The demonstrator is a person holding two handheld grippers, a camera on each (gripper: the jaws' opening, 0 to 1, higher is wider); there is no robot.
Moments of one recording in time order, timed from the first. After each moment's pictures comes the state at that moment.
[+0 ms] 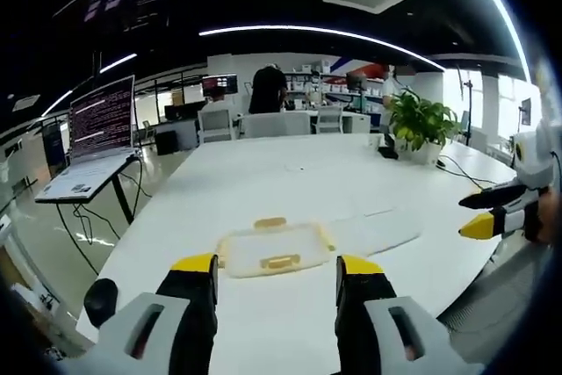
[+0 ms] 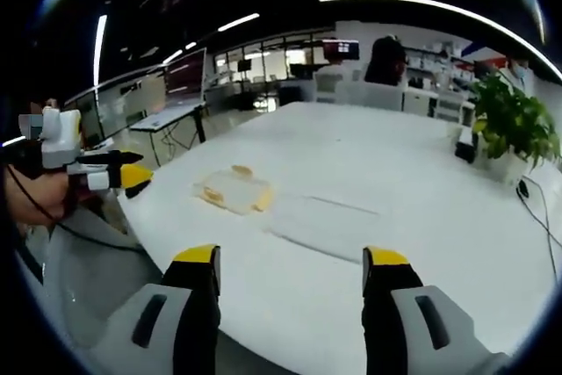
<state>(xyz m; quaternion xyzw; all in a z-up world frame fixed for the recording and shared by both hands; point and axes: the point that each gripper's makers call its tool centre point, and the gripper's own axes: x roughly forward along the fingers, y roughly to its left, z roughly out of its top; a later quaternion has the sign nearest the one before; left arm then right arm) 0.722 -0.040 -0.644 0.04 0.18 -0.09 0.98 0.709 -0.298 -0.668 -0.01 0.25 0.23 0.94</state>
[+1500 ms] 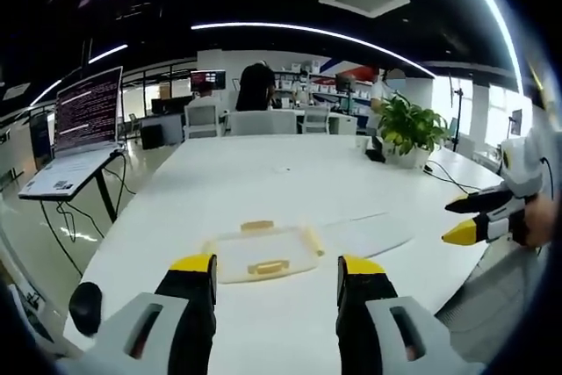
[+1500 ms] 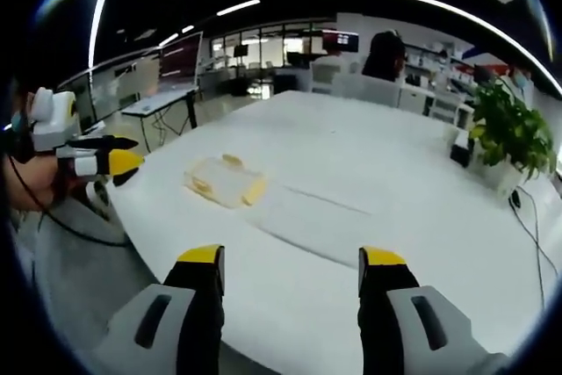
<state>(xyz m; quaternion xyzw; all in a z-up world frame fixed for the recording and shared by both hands) 0.737 -0.045 -0.643 0.02 0.19 -0.12 0.97 0.725 -0.298 -0.671 -0.05 0.27 0.21 0.94</state>
